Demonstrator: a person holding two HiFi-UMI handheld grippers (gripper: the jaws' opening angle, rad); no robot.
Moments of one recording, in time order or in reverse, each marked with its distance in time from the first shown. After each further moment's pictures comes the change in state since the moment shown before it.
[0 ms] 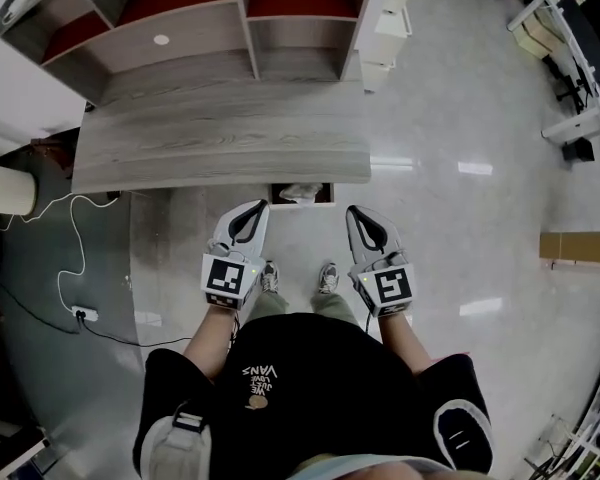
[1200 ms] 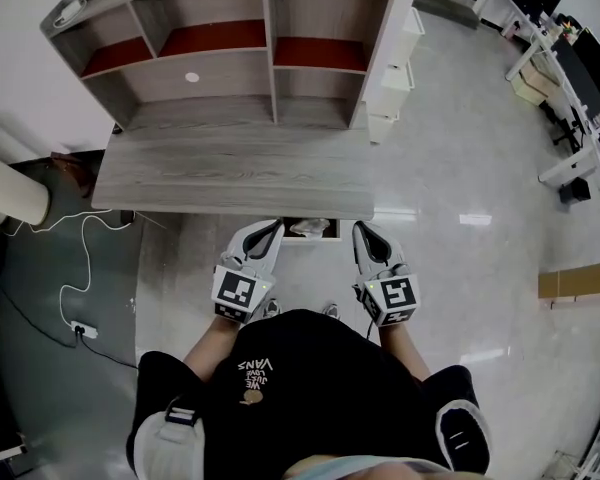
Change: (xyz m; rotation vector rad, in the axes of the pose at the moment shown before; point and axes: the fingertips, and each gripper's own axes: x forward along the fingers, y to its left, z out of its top) left arm -0.024 -0.007 0.054 0.050 -0.078 -0.029; right arm 0.001 0.000 0.046 0.023 -0.087 -0.021
